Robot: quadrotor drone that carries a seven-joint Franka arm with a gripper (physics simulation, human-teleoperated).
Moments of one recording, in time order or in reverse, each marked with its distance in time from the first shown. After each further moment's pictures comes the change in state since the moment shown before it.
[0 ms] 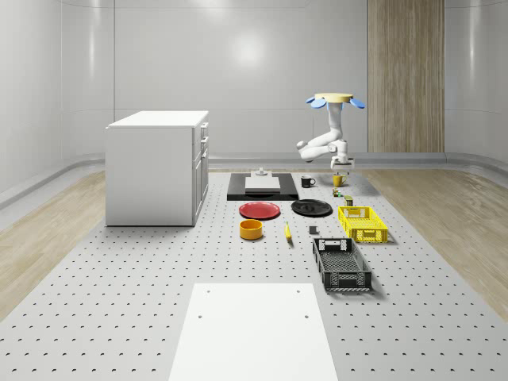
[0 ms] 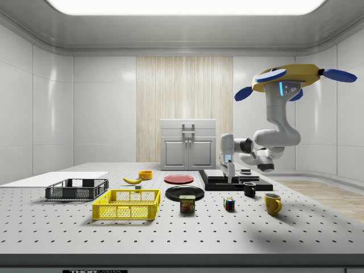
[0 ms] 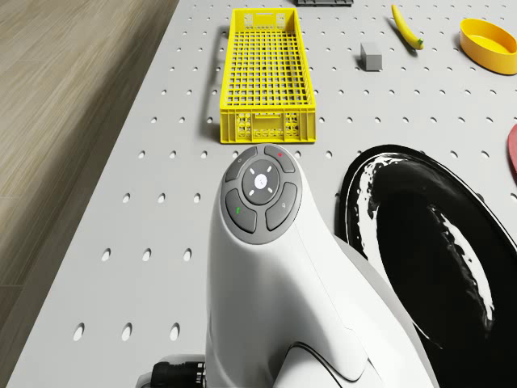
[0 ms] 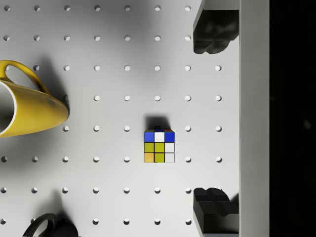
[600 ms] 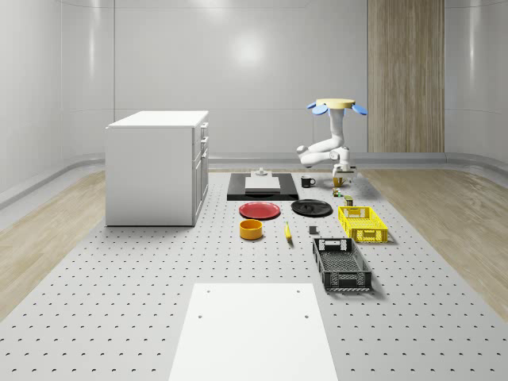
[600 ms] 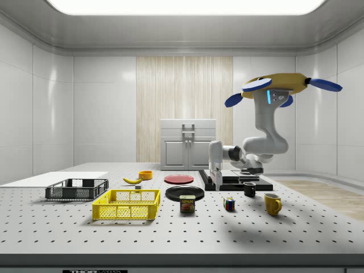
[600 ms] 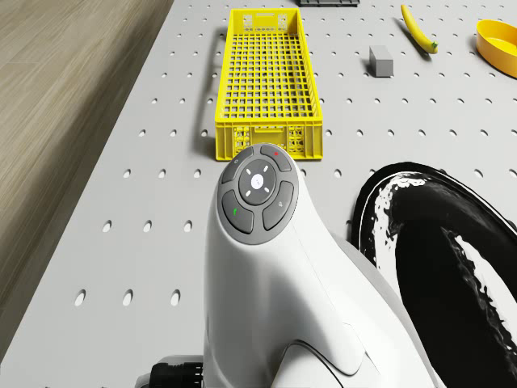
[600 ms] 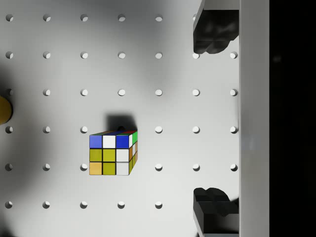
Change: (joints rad) arm -0.029 -0.063 0.024 0.004 0.031 0.052 0.026
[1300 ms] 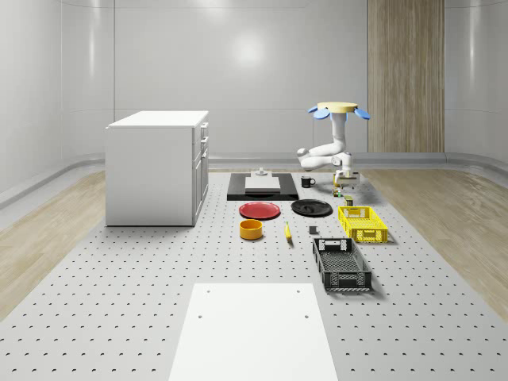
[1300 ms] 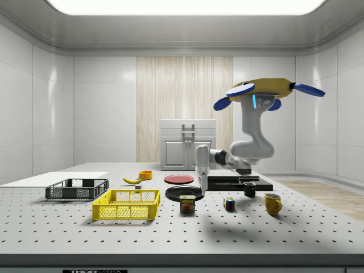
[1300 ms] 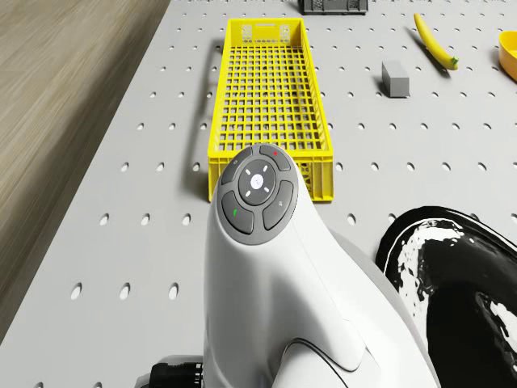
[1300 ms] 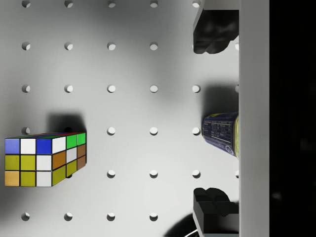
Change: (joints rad) arm -0.022 -0.066 0.020 0.005 0.034 0.061 0.021
